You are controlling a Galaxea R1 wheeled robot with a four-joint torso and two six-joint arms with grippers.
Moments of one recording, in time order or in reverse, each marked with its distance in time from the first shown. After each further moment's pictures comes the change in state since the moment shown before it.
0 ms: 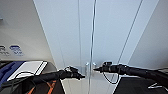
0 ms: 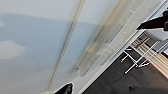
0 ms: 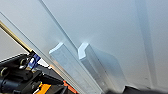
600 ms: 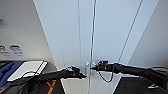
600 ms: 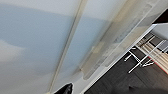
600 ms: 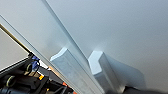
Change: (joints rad) left arm 0.000 0.076 -0.100 0.001 0.014 0.000; right arm 0.011 0.096 -0.090 0.001 -0.005 0.000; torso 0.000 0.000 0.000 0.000
